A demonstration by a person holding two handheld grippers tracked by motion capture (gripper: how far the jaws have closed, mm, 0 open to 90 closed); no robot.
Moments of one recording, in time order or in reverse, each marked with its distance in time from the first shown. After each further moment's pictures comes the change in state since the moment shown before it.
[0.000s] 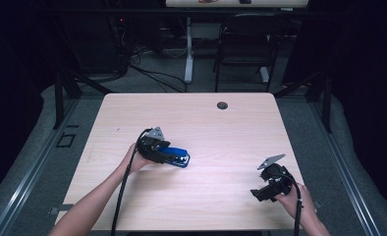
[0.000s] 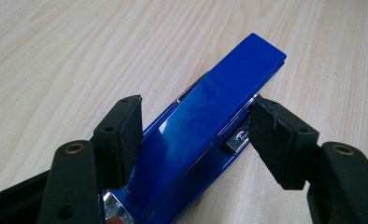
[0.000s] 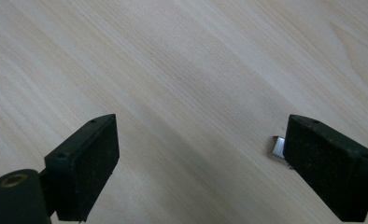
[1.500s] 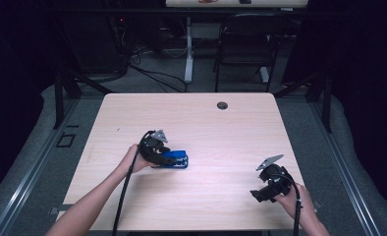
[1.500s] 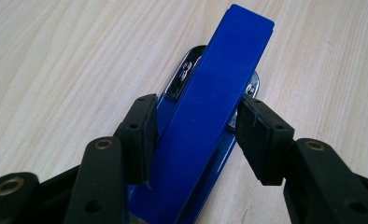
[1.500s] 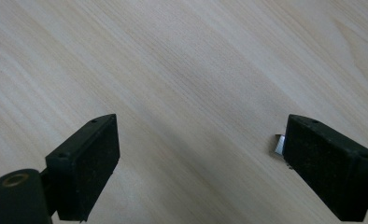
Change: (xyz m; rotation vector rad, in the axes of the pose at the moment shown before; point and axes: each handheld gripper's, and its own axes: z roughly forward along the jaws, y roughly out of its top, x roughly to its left) left arm -0.011 0.007 -0.001 0.158 -0.004 -0.006; right arm 0.002 0.001 0.001 0.022 -0.009 -0.017
